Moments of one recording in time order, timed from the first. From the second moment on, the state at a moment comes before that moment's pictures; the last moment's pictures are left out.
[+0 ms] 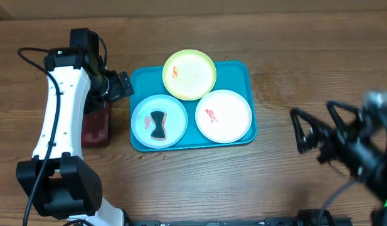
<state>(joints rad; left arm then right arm) 0.08 1.77 1.62 -1.29 0.05 -0.35 0.01 0.74 1.30 -0.86 -0.49 0.29</state>
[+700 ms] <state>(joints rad) 0.08 1.77 1.62 -1.31 0.06 -0.35 0.60 1.62 1.58 -0.97 -0.20 0.47</state>
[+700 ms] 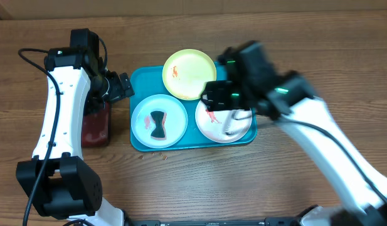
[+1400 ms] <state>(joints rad) 0.08 1.77 1.62 -1.33 0.07 -0.35 0.72 2.06 1.58 -0.72 -0.12 0.51</state>
